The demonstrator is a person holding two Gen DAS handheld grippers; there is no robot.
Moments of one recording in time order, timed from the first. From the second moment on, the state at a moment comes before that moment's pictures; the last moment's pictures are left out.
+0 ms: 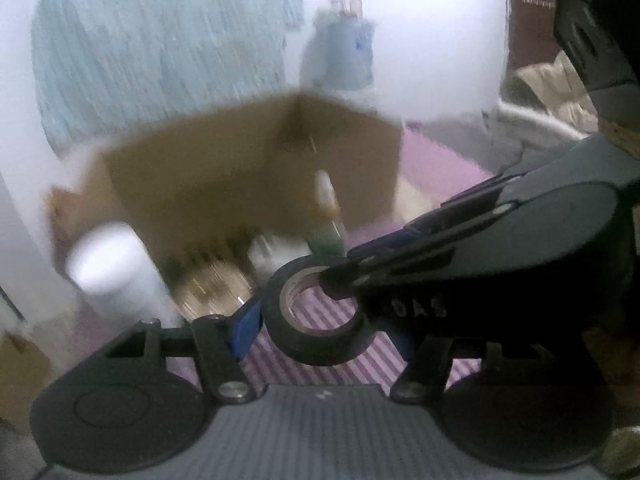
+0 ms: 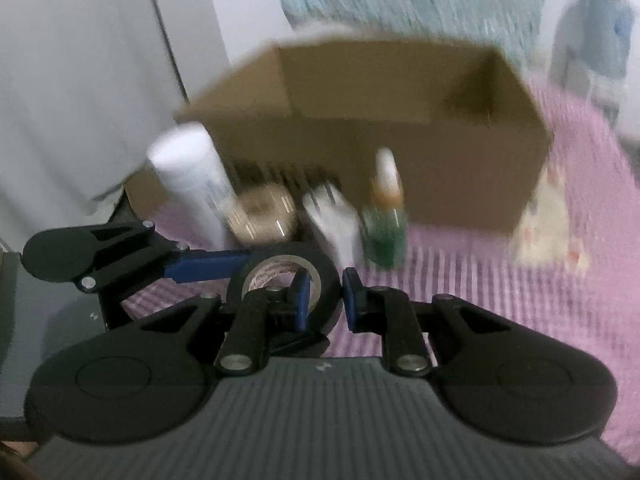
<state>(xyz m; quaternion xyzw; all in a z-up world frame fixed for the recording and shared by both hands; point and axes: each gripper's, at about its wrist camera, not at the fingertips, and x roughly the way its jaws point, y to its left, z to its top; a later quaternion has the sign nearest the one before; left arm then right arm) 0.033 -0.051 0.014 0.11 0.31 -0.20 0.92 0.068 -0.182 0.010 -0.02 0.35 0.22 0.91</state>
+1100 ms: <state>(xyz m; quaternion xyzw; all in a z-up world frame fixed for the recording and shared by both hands) 0.342 0.004 0.021 0.10 0.54 -0.15 0.82 0.386 -0.113 0.024 0.07 0.53 0.26 0.80</state>
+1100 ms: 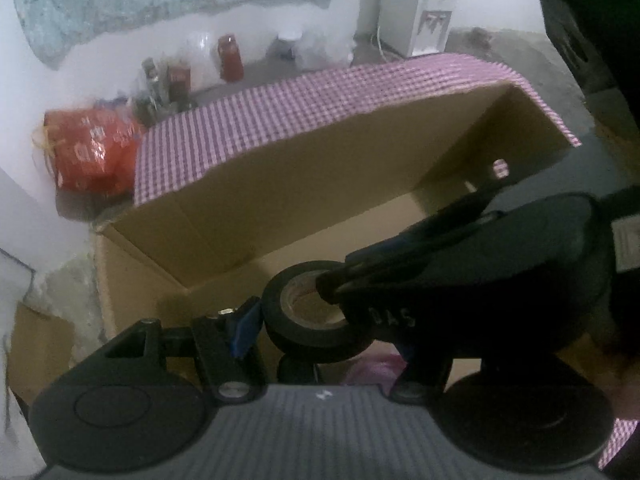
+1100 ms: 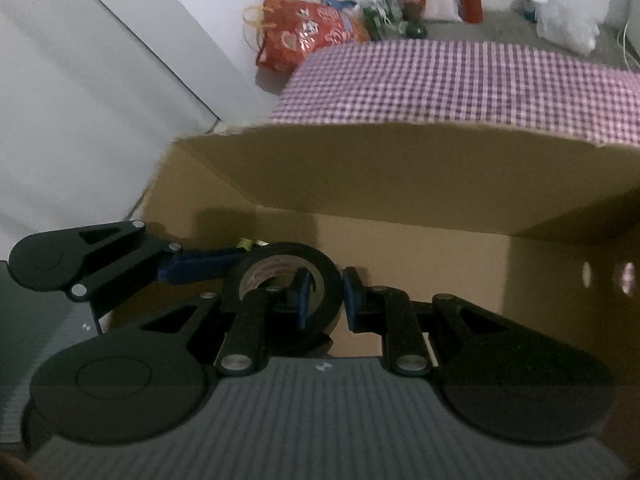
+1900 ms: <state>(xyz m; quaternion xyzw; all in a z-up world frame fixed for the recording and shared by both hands) 0.313 0.002 0.048 0.09 0.47 -0.14 0.87 0.375 -0.163 0.048 0.15 0.49 0.27 0.82</state>
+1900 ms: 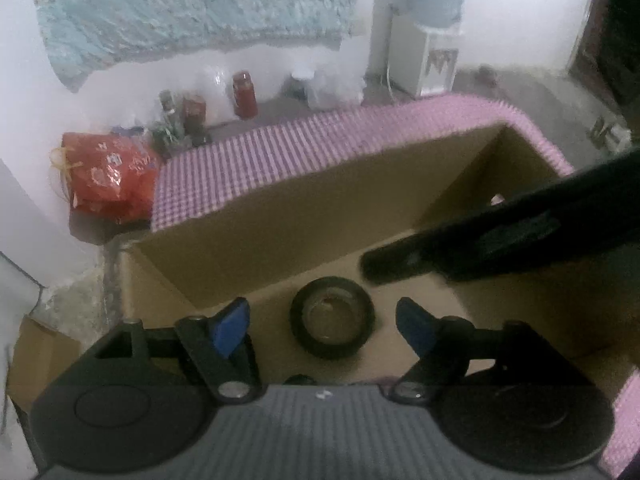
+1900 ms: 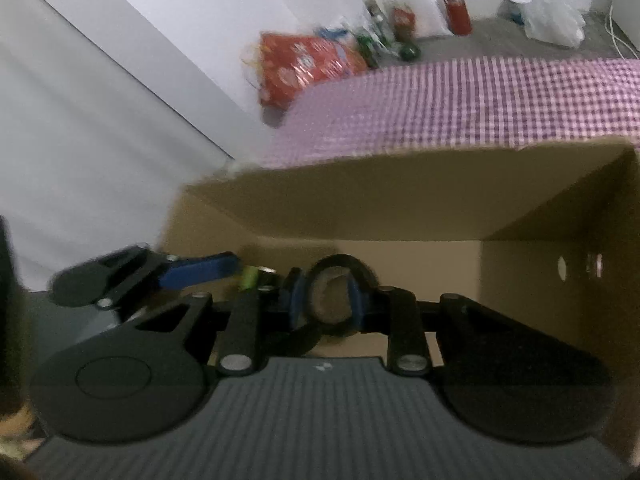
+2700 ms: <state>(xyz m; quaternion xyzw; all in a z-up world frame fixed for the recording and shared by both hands) 0.079 -0.032 0.103 0.08 0.27 -0.17 0.94 0.101 -0.310 0.094 0.17 0.31 0.28 0.89</state>
